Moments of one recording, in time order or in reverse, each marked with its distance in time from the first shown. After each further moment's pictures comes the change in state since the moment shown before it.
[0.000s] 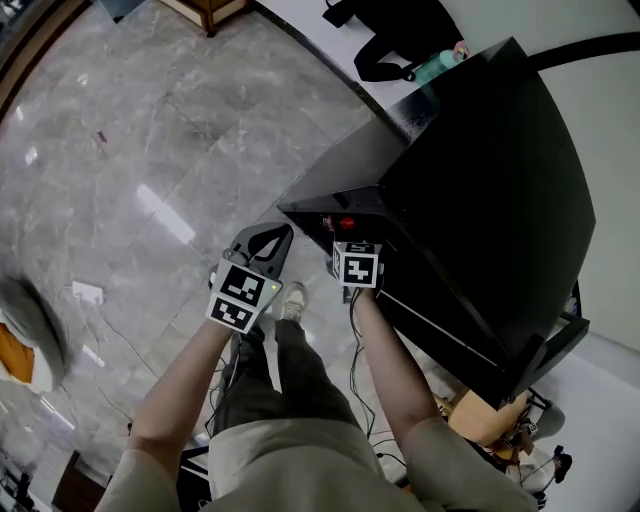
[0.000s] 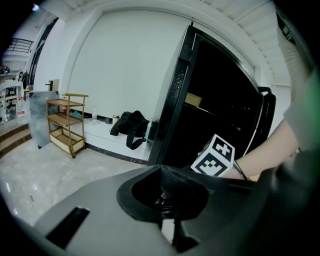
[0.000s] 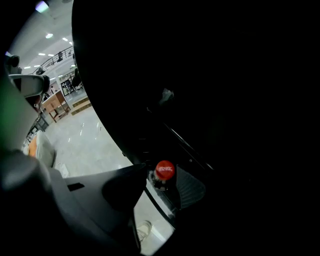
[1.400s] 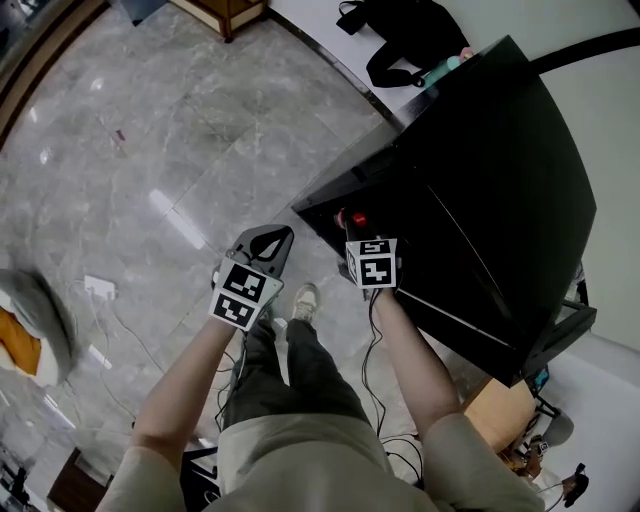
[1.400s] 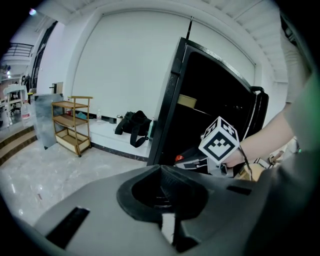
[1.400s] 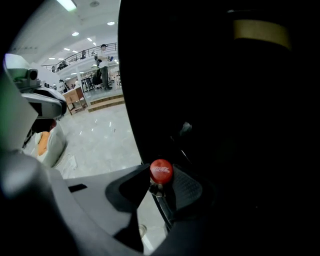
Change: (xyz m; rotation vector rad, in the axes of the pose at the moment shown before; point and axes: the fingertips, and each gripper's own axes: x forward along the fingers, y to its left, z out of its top) left arm -0.045 -0.005 -0.018 0.007 0.014 0.039; right arm -0.050 0.029 0.031 -0.176 -0.113 0.082
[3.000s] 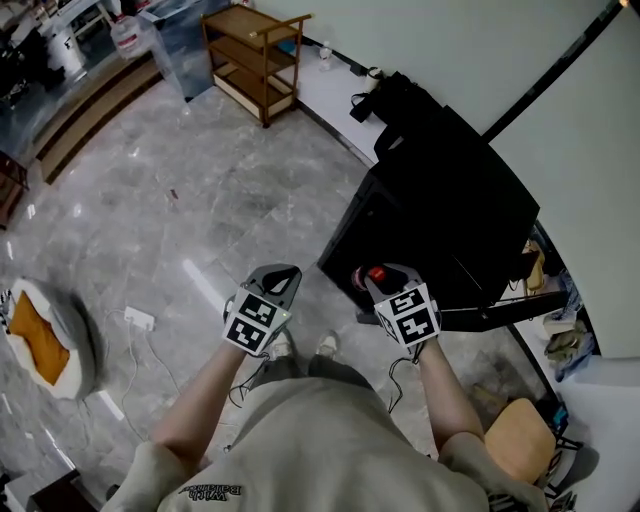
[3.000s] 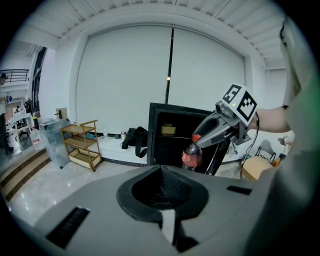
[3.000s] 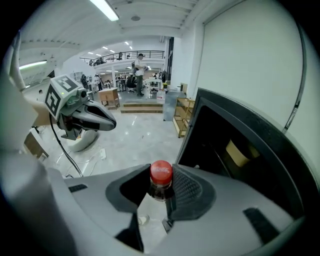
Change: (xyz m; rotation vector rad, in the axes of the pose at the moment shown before) left arm -0.194 -0.084 0.085 0.120 -0.029 0.079; right arm -0.295 0.079 0.078 -0.283 -0.101 0.185
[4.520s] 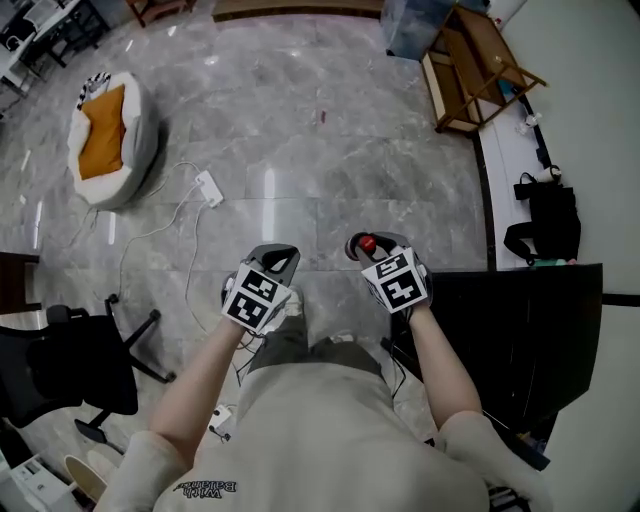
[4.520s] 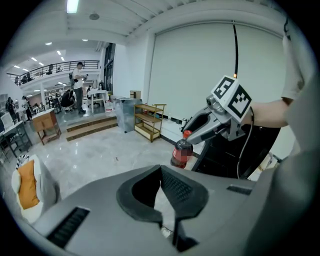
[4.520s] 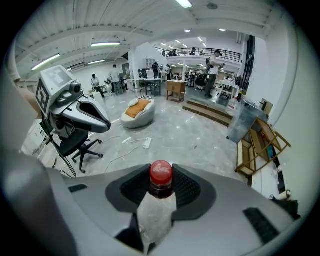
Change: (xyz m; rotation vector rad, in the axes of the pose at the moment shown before) left arm -0.199 0.110 -0.194 -0.455 0.097 0.586; right arm 0.172 0.270 0.134 -0.599 0.004 0.526
